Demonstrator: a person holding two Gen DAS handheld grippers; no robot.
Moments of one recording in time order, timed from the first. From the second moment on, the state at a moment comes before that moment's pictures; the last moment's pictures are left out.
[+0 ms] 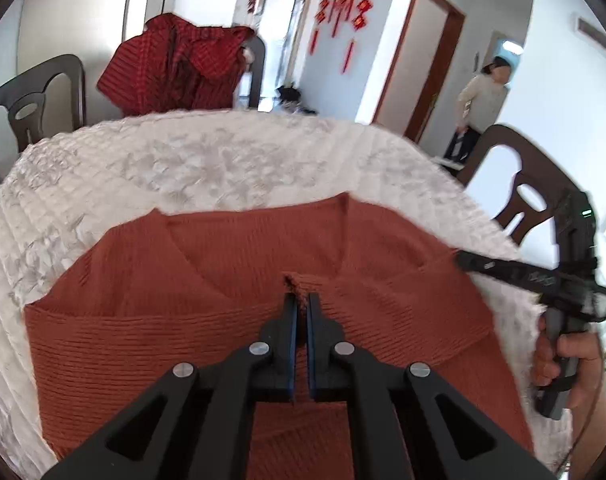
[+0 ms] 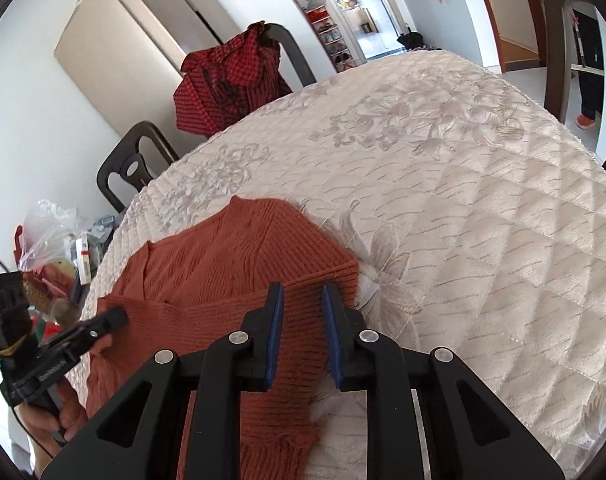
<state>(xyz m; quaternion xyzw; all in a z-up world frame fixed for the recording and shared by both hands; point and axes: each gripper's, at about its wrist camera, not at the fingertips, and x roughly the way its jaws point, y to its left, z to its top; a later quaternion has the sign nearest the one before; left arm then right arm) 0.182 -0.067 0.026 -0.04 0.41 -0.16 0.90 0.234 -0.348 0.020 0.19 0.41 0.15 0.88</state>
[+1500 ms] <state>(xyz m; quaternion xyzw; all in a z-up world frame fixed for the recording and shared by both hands) 0.129 -0.067 0.021 -0.01 0.43 -0.13 0.89 0.159 -0.299 0.034 0.04 0.42 0.15 0.89</state>
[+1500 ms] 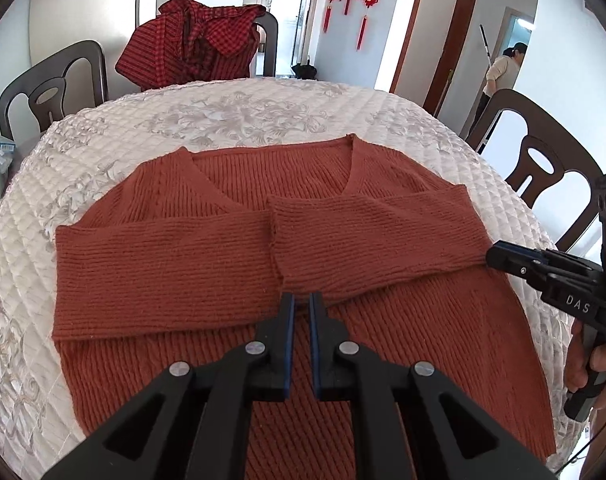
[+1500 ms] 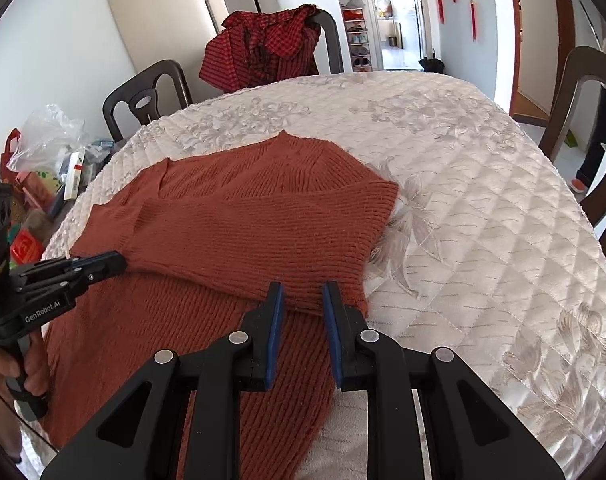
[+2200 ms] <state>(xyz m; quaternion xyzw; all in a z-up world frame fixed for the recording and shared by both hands) 0.066 -0.027 0.043 0.02 0.40 -0.06 0.91 0.097 -0.295 0.055 0.02 0.41 0.17 0.90</state>
